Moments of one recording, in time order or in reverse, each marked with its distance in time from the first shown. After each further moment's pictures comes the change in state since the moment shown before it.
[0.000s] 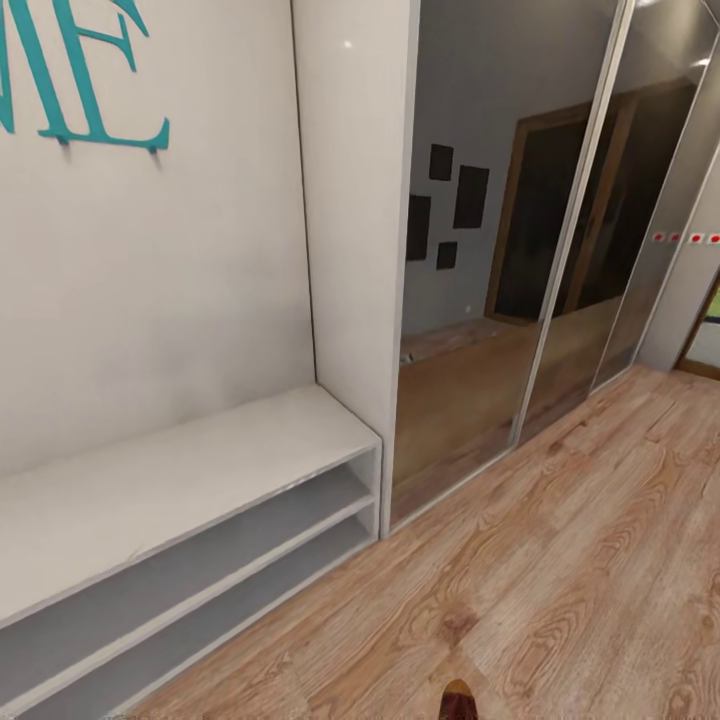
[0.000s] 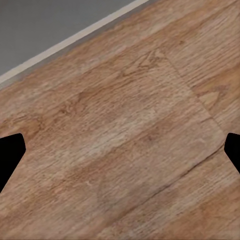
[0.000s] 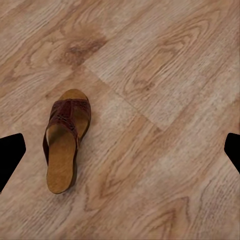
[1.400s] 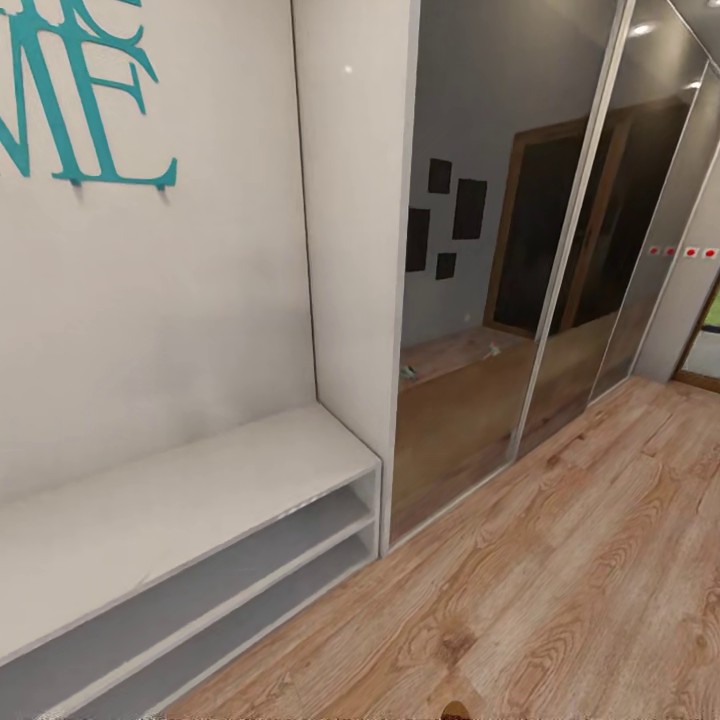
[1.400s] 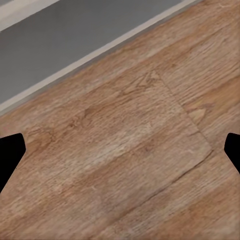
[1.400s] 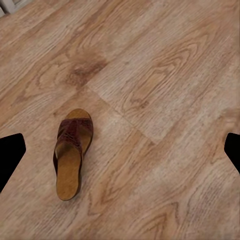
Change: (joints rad) left arm 0.000 -0.001 0.000 -0.002 0.000 0.000 0.000; right arm 0.000 -0.003 -0.002 0.000 0.001 -0.001 0.000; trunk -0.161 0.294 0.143
